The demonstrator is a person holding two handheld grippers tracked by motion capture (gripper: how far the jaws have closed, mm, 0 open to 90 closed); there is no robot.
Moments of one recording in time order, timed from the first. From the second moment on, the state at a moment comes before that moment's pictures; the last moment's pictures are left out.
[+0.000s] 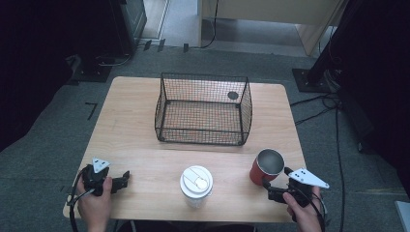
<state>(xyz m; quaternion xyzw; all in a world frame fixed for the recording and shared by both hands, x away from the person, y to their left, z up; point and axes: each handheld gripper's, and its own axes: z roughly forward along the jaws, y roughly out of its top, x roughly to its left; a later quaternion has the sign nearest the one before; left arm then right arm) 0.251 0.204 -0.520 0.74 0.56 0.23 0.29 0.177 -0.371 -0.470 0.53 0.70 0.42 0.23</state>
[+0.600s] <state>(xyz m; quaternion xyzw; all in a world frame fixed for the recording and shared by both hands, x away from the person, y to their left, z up) 0.251 0.203 -0.520 0.74 0.56 0.23 0.29 0.200 -0.346 -0.467 0.53 0.68 0.43 0.27</state>
